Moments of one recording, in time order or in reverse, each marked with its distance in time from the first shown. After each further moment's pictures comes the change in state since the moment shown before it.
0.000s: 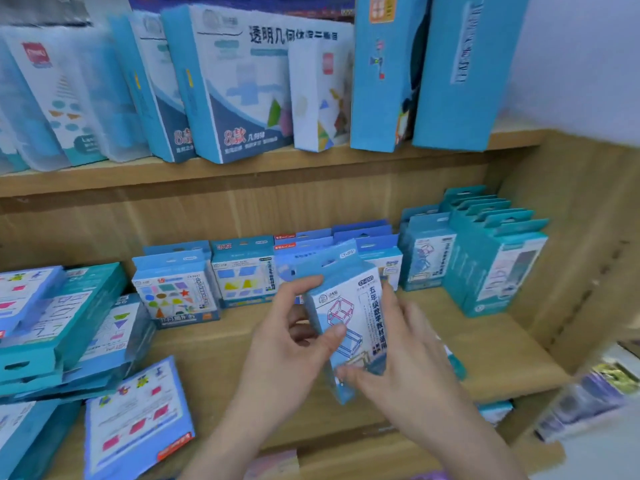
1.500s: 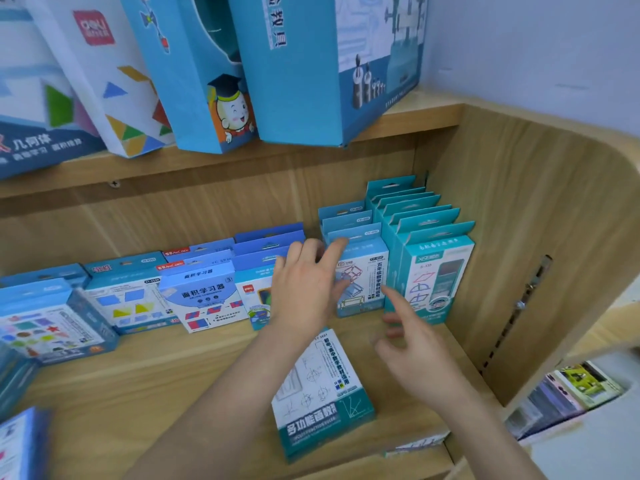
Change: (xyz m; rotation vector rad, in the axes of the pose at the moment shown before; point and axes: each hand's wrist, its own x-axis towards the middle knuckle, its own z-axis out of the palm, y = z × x) left_hand 0.146 -0.048 0.190 1.224 0.032 0.467; right_hand 0.063 0.201 -0.035 0.354 -0.056 0.223
